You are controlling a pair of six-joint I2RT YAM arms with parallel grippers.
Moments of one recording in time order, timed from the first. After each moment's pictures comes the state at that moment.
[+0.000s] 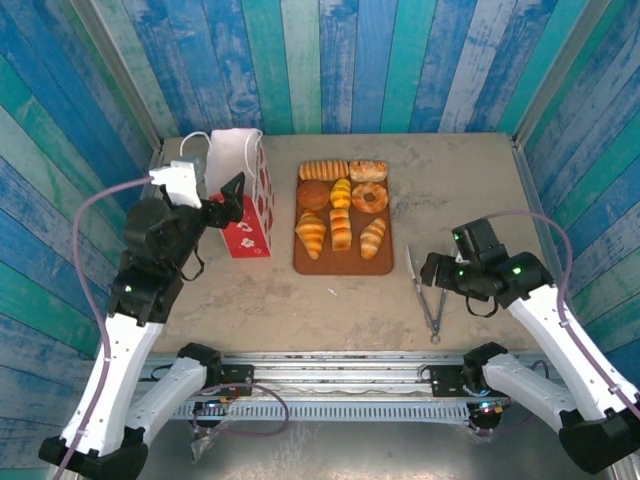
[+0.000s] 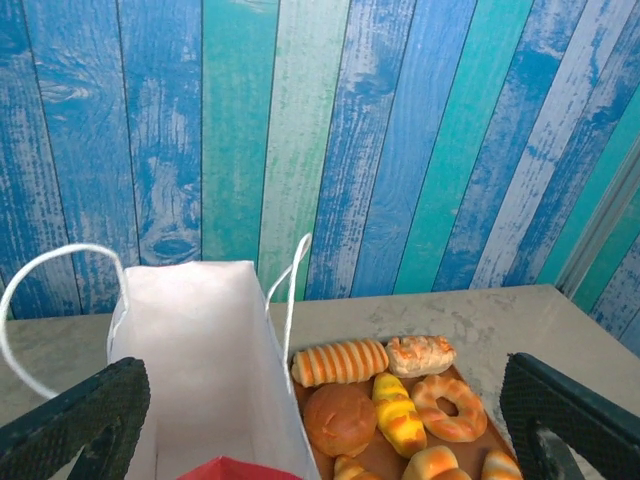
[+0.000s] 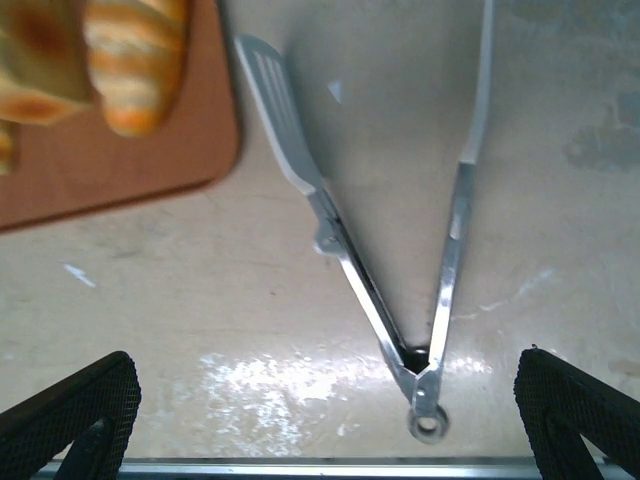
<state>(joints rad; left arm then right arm) -0.29 0.74 1.01 -0.31 -0.01 -0.15 0.43 0.89 0.88 -1.12 0.03 0.68</state>
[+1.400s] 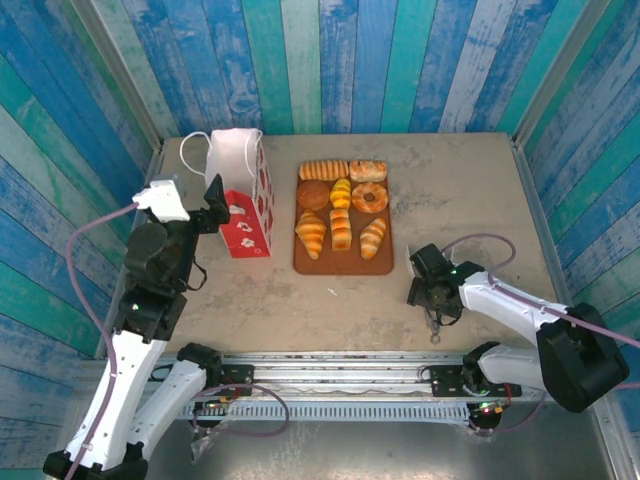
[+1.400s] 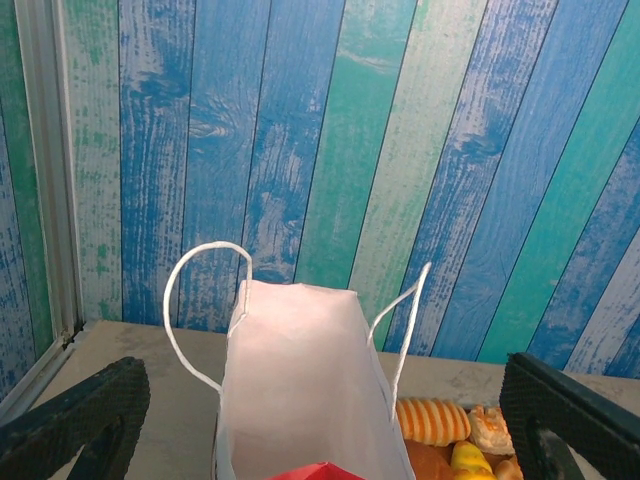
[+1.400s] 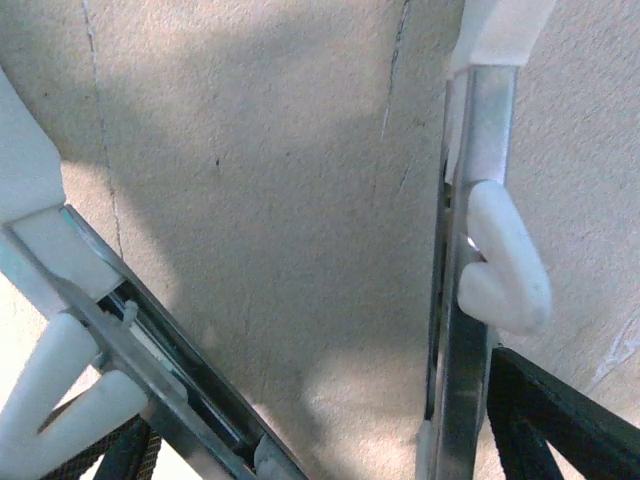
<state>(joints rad) -0.29 0.63 0.85 -0.15 -0.24 -0.17 0.52 1.23 0.53 -0.67 0.18 0.84</state>
